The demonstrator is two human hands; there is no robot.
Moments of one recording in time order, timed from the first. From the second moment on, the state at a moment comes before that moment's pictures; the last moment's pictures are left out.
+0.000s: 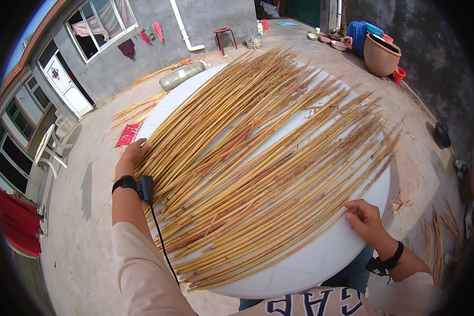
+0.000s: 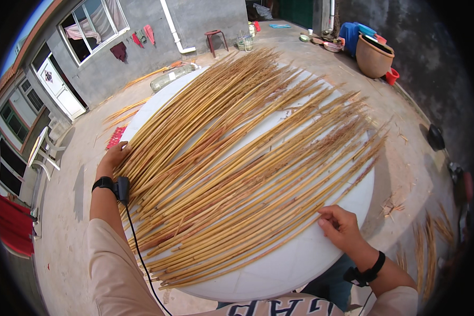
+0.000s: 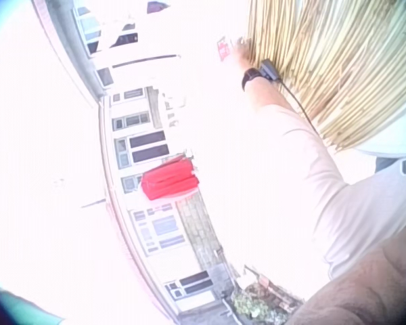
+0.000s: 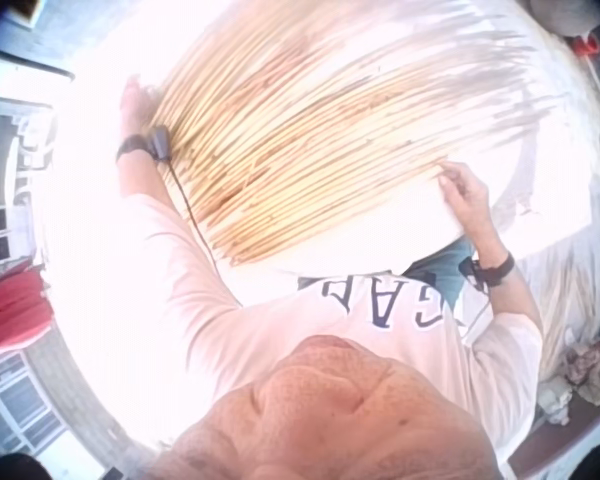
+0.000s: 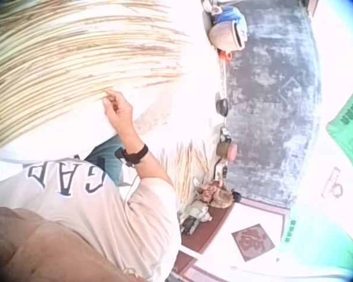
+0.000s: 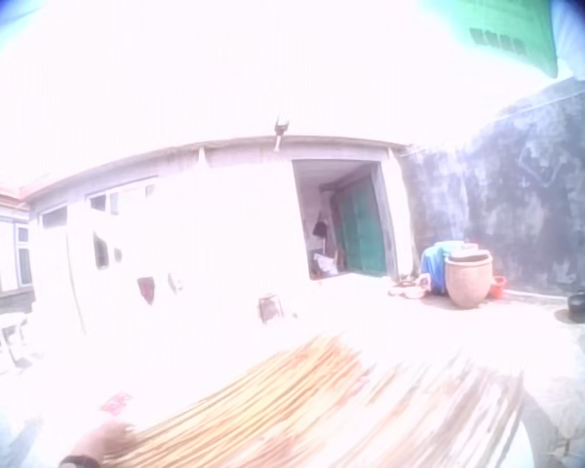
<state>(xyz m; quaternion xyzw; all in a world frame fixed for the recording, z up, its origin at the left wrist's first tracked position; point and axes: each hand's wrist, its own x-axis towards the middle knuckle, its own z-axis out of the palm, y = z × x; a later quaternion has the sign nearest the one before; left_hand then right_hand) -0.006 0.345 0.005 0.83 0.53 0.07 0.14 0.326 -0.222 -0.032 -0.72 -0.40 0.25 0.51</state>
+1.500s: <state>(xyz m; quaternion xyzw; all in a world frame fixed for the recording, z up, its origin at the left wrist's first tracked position) 0.044 -0.086 -0.037 0.96 0.28 0.05 -0.01 0.335 -0.231 -0.043 -0.67 -0.41 0.25 0.56</state>
